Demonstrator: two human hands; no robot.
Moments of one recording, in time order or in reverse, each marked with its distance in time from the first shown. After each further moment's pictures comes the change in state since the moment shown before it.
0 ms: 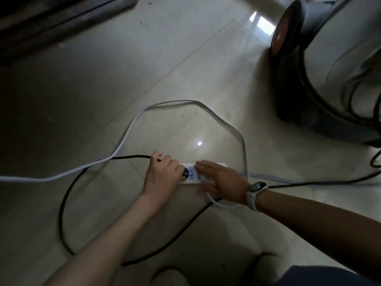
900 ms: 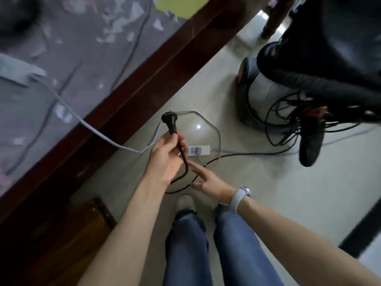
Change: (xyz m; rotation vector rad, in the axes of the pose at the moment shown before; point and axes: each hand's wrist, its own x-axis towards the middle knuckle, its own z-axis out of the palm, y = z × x) left_hand -0.064 0.021 -0.450 -2.413 0.253 -1.157; right_hand -0.231 -0.279 -0.205 0.910 -0.121 0.248
